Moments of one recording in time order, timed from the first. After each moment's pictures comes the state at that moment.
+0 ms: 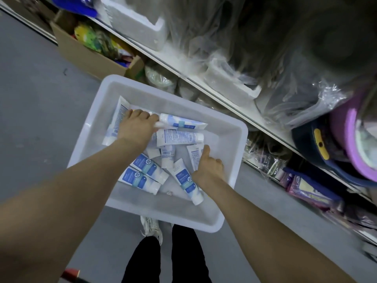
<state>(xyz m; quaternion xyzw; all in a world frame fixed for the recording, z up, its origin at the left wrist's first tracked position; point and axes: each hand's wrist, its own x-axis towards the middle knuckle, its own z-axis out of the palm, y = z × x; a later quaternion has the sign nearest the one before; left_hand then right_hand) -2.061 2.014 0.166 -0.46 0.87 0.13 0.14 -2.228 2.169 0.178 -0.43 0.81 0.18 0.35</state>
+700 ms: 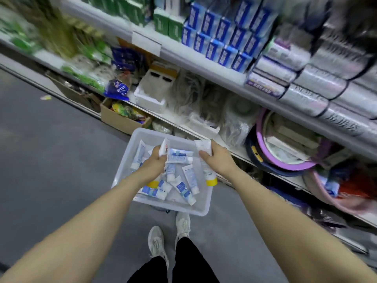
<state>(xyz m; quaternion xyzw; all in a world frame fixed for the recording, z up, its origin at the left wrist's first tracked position) -2.030 2.115 0.427 -0.55 0.59 0.58 -0.01 -2.237 2.189 0.460 -0.47 0.81 -0.15 0.32</state>
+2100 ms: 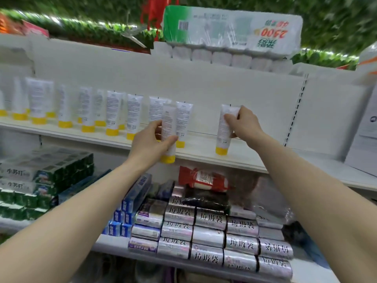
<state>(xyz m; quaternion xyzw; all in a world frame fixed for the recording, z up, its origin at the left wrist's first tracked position) -2.311 2.136 0.915 -0.21 0.78 0.31 -0.50 -2.535 2.259 0.990 -0.42 0.74 -0.51 -0.09</state>
